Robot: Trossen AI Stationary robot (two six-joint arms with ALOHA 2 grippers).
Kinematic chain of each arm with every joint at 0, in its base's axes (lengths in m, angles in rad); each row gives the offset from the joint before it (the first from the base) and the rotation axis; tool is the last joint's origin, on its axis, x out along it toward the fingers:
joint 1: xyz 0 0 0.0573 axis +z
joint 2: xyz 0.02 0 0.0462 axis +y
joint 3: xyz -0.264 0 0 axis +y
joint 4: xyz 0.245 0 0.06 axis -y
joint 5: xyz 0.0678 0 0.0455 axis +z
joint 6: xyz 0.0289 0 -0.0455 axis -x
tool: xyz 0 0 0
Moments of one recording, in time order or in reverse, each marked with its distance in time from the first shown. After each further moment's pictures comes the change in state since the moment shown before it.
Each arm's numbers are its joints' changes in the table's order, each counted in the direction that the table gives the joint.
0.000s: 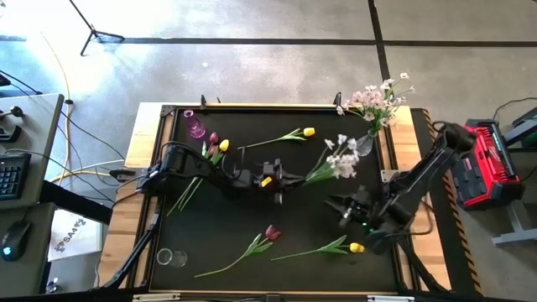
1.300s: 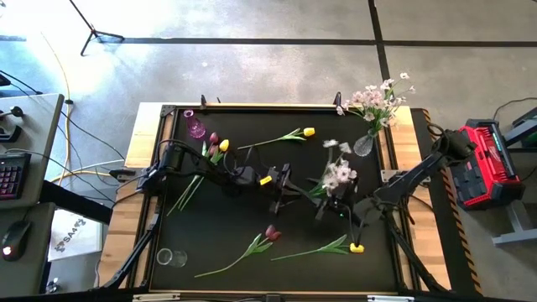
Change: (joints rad) left arm 0.018 -0.032 -0.023 -0.089 -0.324 -0.050; right arm -0.256 0.105 0.000 0.835 0.176 0.903
